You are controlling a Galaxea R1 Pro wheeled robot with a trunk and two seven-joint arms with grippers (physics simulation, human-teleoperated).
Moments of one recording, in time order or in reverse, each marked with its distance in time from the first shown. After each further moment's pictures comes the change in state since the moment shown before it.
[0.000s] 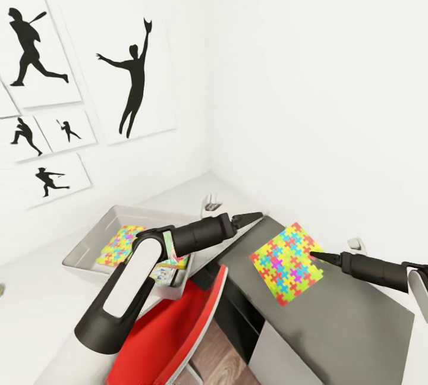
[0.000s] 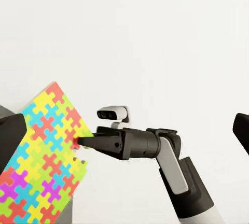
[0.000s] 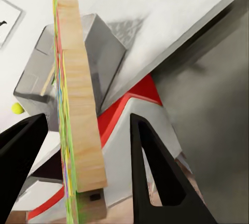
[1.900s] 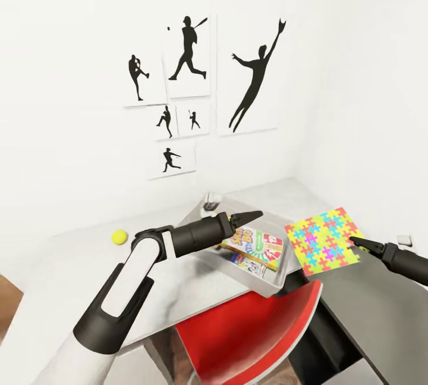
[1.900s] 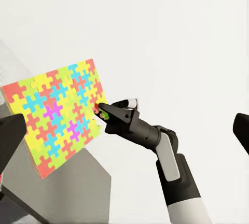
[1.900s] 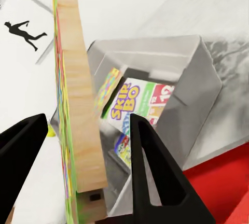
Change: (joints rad) left arm 0.001 0.006 0.002 0.000 0.057 0.001 -0.015; right arm -0.017 -0.012 -0.309 0.038 0.005 0.037 -0.020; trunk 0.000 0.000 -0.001
